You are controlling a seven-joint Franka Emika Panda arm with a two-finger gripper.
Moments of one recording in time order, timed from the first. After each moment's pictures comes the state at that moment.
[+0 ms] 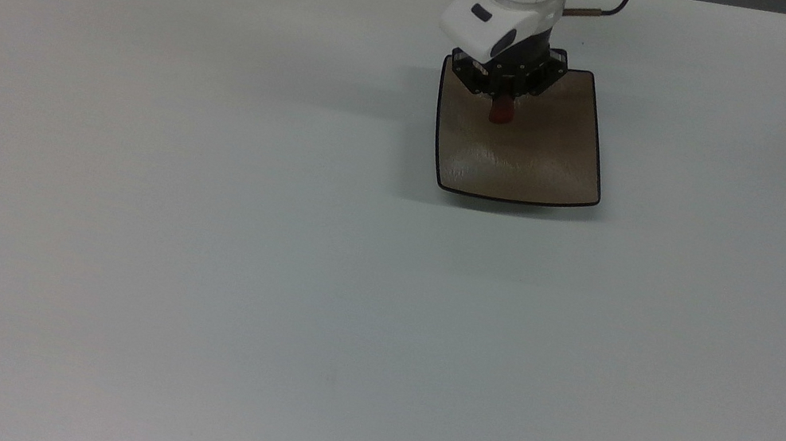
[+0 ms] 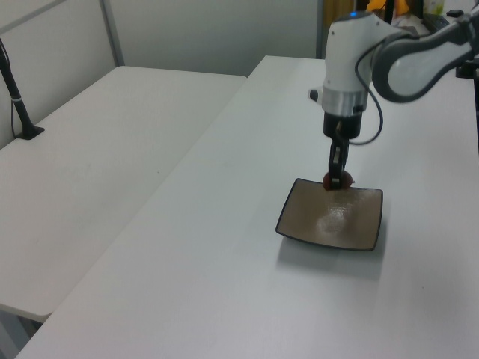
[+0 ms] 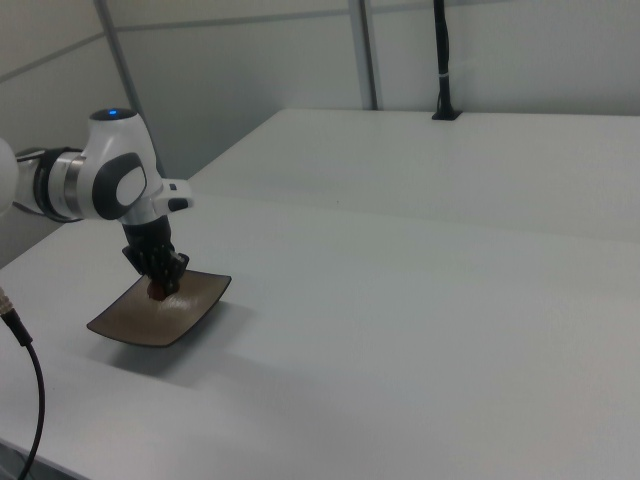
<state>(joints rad) 0.31 0.13 0.11 -2.00 0.10 2.17 0.17</state>
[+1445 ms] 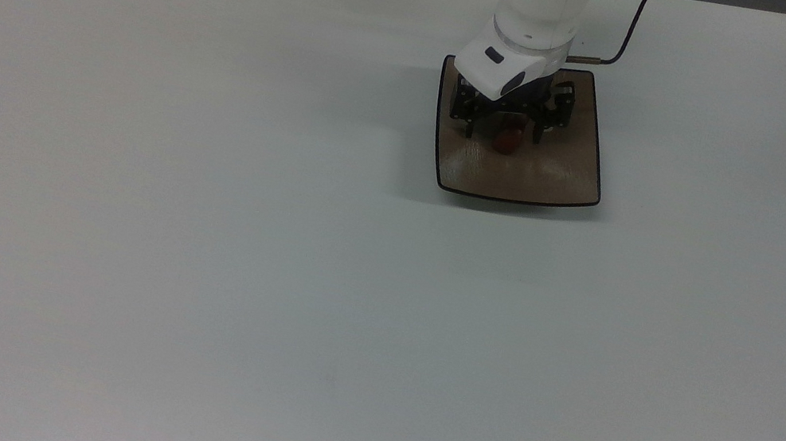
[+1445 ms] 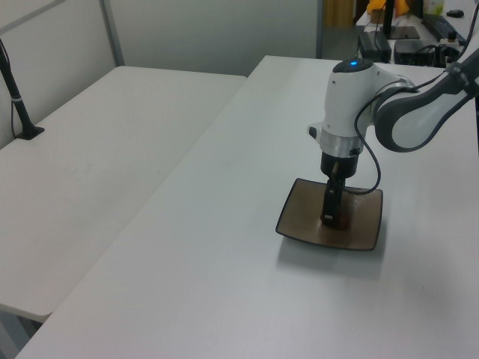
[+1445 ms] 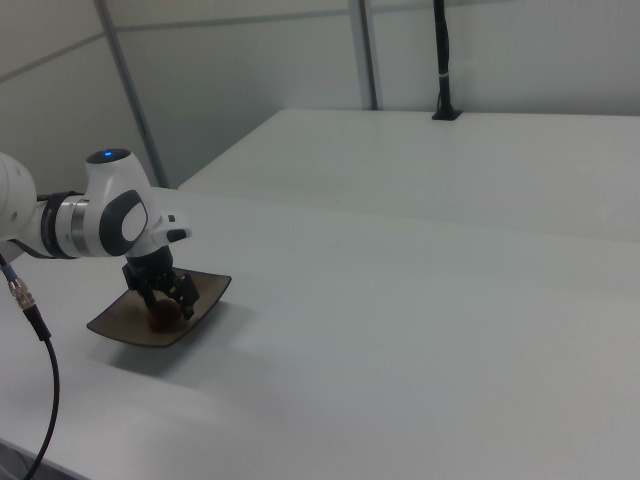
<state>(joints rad) 0.35 0.22 0.11 -2.07 0.02 2.37 0.29</state>
